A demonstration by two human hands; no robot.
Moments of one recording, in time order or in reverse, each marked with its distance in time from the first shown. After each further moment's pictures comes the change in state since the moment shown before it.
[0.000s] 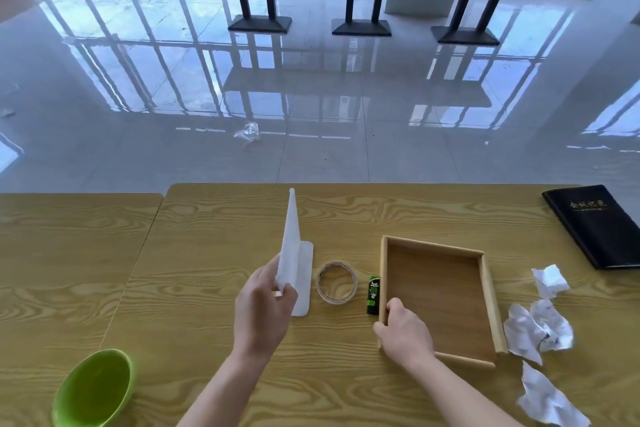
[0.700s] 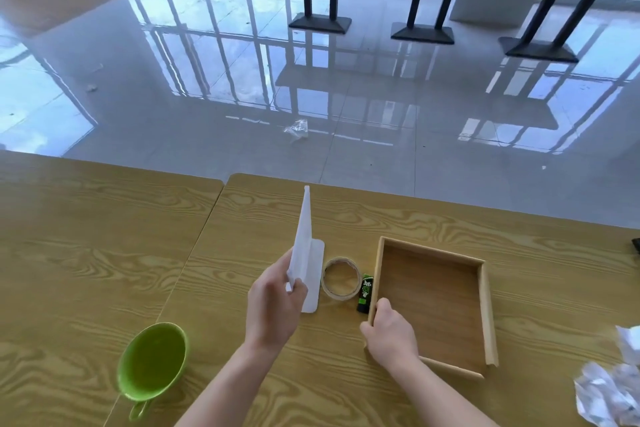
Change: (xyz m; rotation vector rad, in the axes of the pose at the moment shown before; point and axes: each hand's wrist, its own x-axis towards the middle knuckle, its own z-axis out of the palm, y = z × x) left_hand 0.017 -0.035 -0.050 0.025 0.121 -0.055; right_hand 0.006 -0.103 0.038 0.005 -0.092 -0.142
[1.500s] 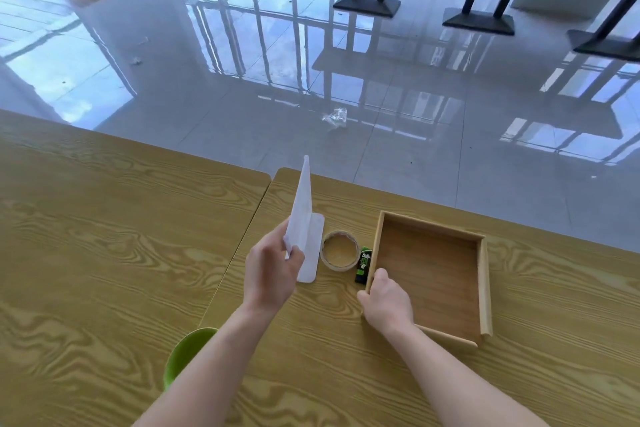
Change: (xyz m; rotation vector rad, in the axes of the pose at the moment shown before) left_hand 0.087 -0.072 -0.061 0.042 0.080 -0.024; right_hand 0.068 -0.124 0.026 -0.064 -0.043 -0.096
